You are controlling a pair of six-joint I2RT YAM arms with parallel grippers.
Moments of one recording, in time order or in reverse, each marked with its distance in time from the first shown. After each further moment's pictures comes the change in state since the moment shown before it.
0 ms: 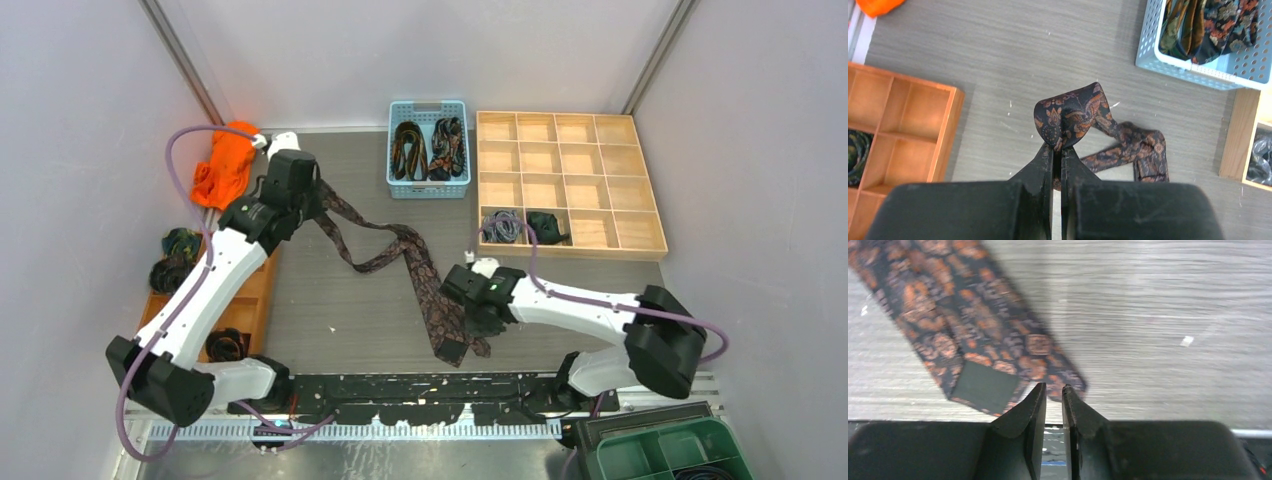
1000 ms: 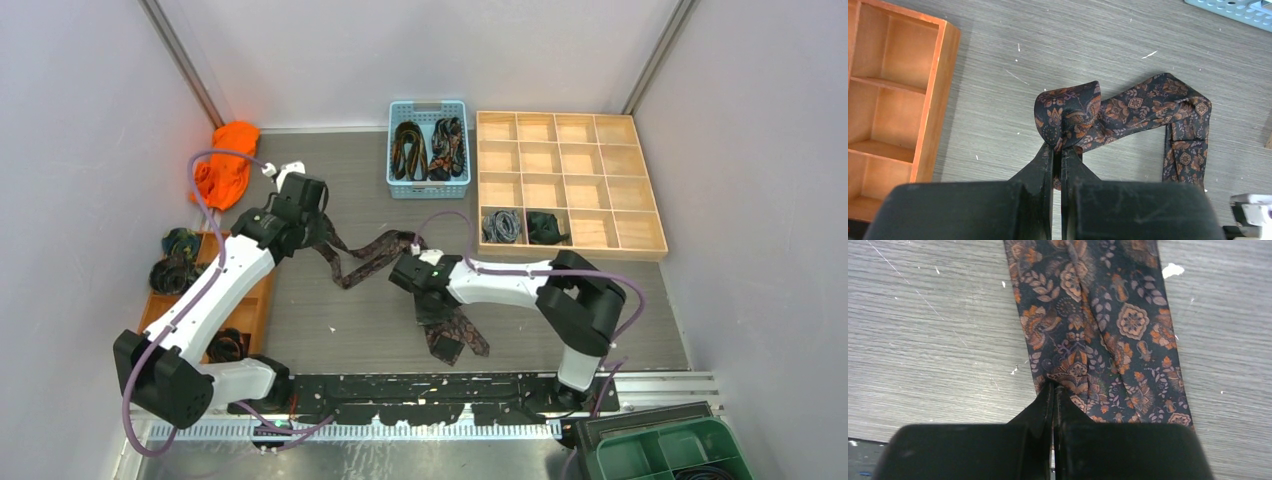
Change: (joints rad) left arm 0.000 -0.032 -0.160 -0.090 0.054 -0.090; right arm 0.039 0.401 0.314 0.099 -0.040 -0.058
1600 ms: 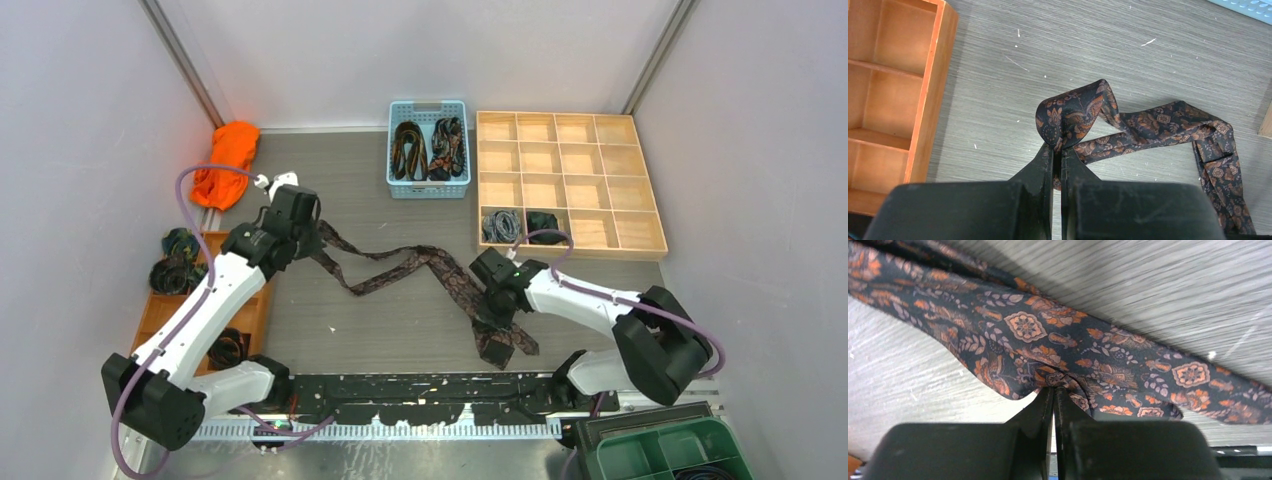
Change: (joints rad) left arm 0.000 -0.098 -0.090 0.008 0.031 -0.023; right arm -0.329 -0.446 -0.477 0.053 -0.145 0.288
